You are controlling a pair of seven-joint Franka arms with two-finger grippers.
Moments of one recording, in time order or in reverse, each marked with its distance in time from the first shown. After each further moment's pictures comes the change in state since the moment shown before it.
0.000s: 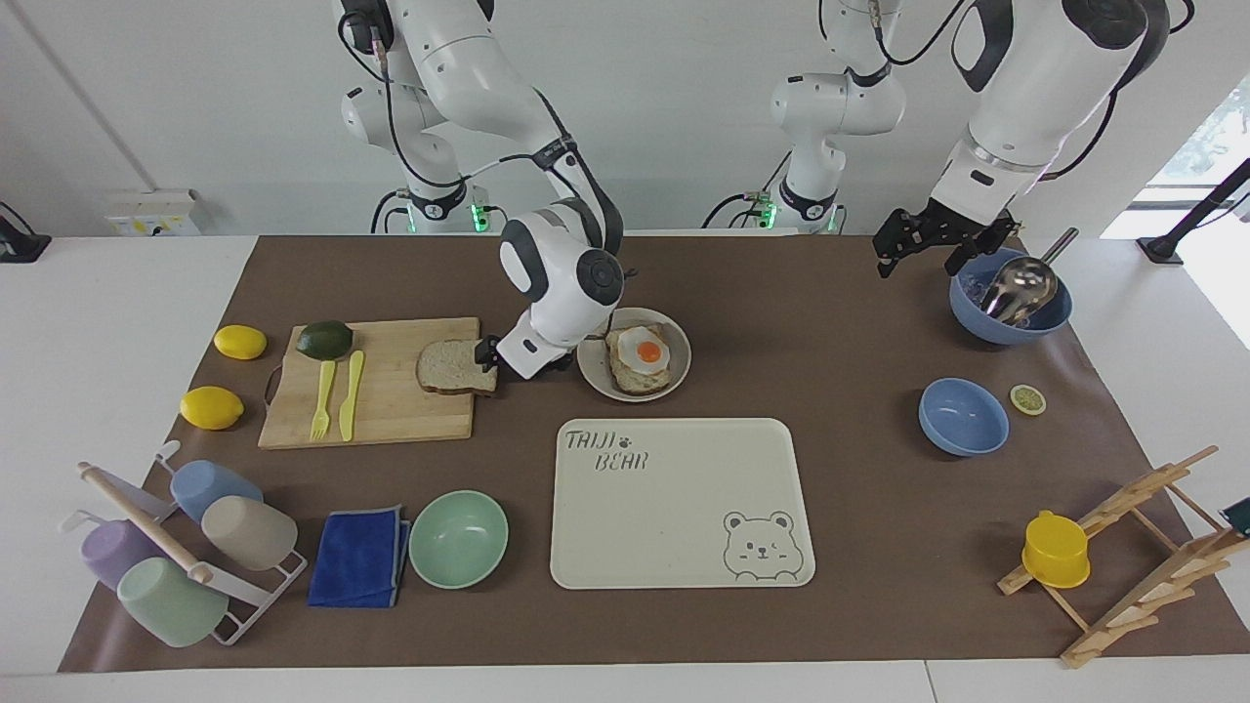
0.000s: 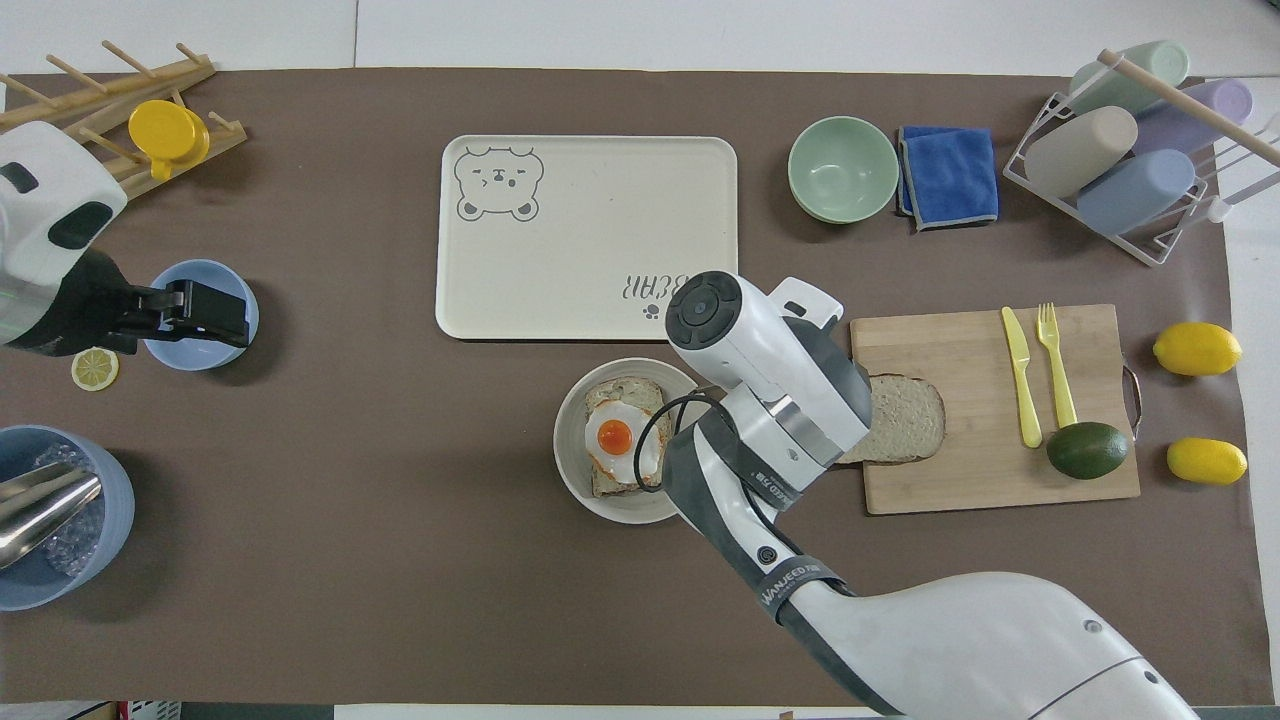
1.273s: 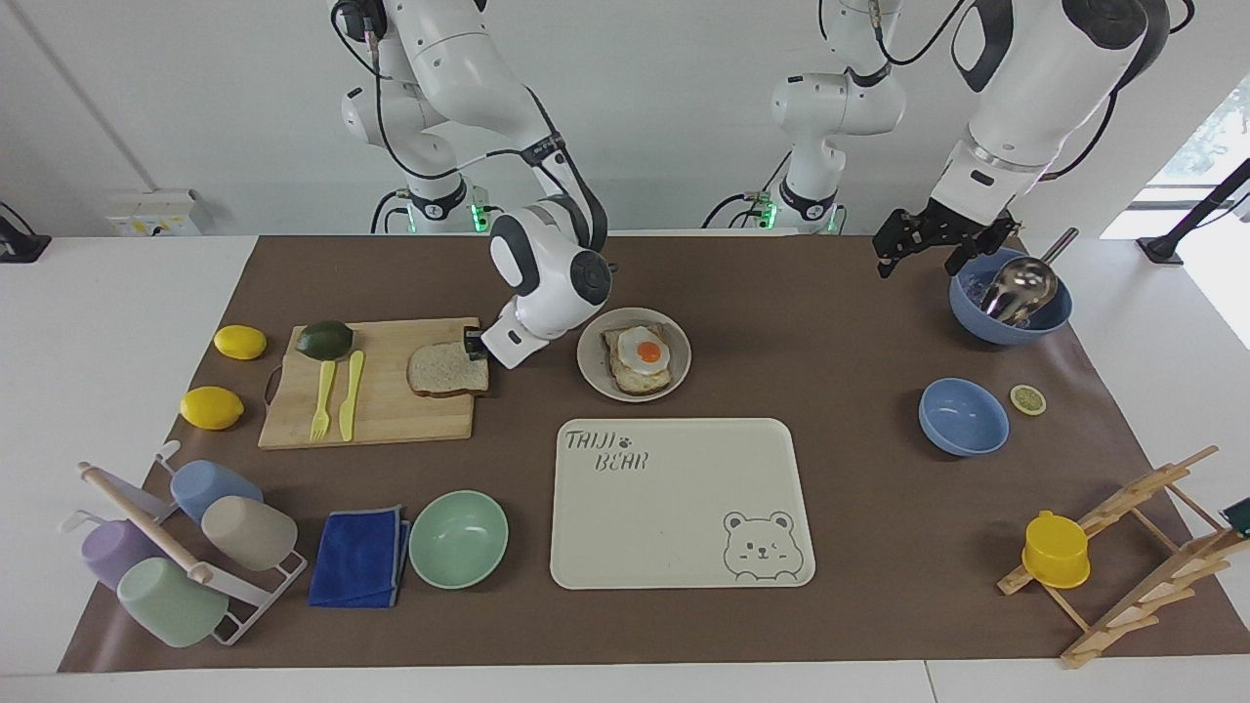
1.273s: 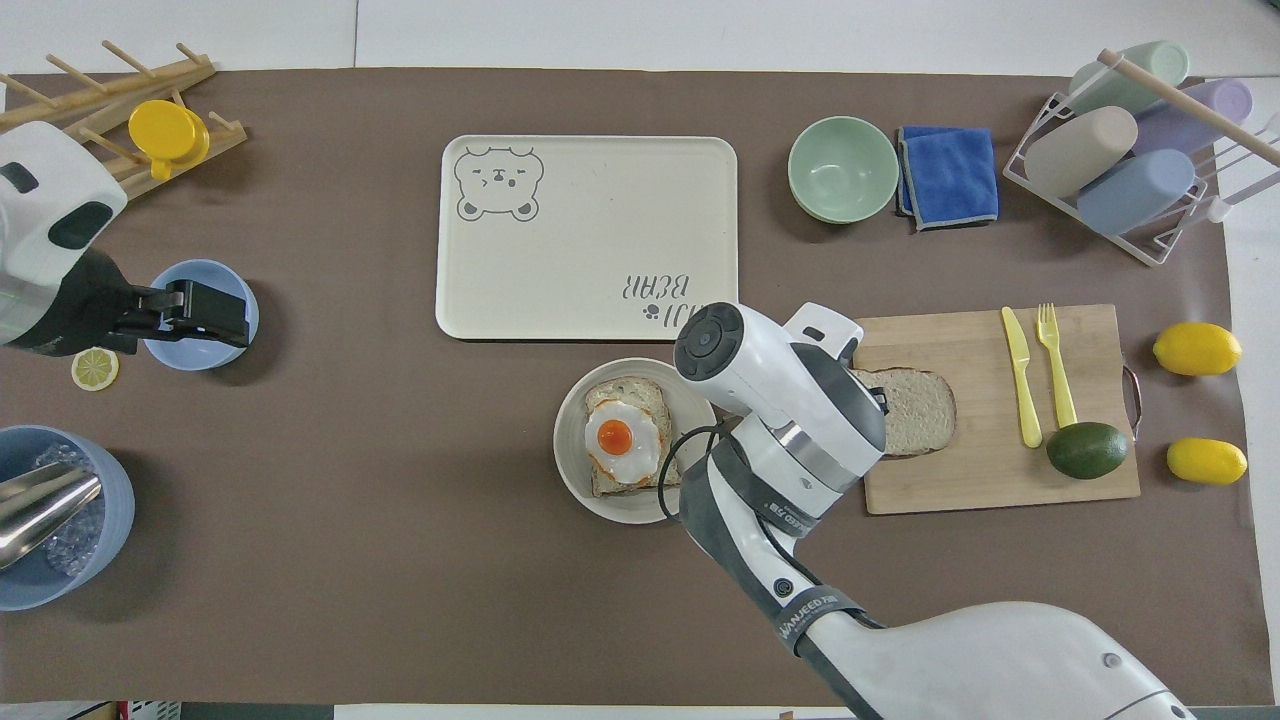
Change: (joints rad) left arm 0.000 0.000 0.000 0.000 0.000 0.000 0.000; right arm 0.009 -0.059 0.008 -0.049 -0.081 -0.095 -0.005
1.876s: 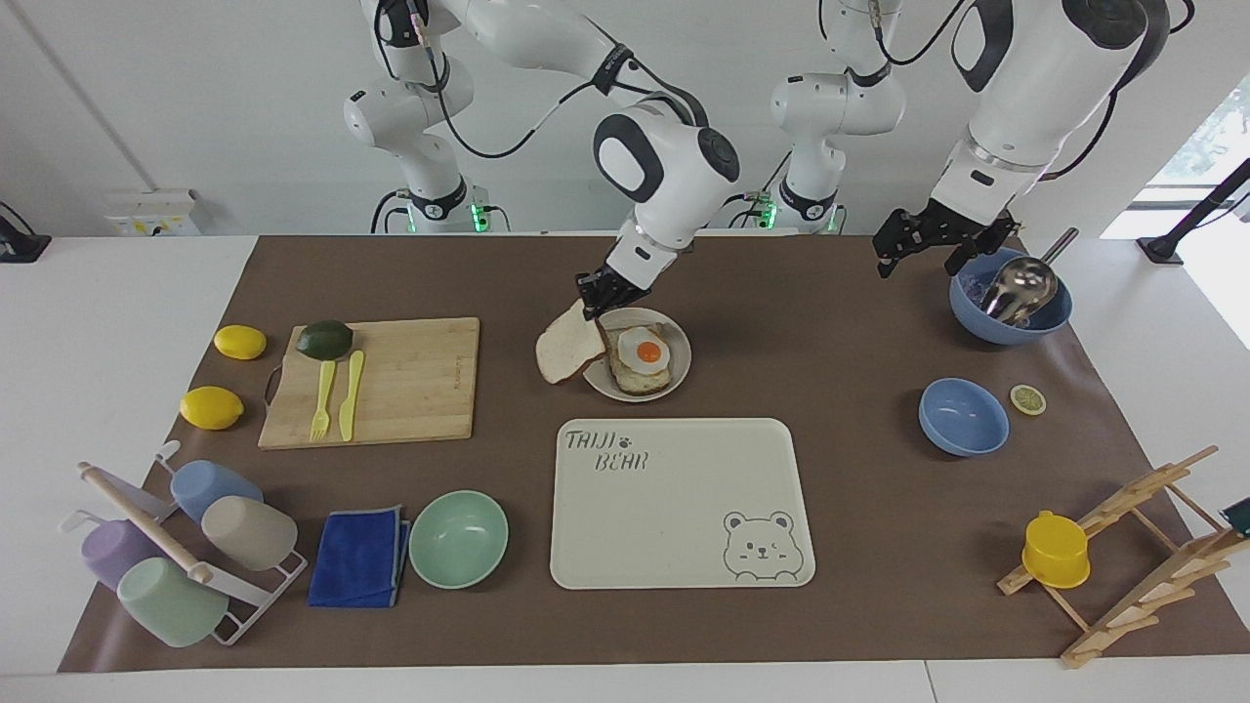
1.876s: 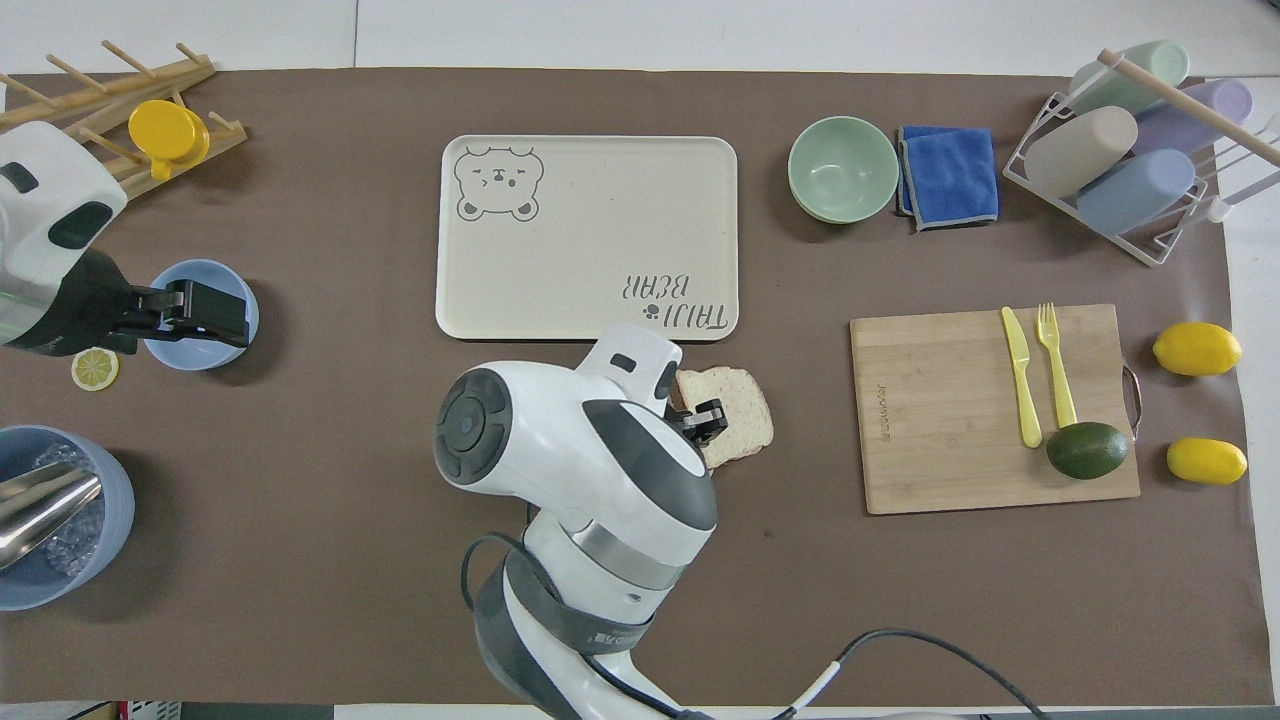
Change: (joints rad) left arm 0.000 0.000 0.000 0.000 0.000 0.000 0.000; right arm 0.174 0.044 0.129 0.323 0.069 -0.126 0.049
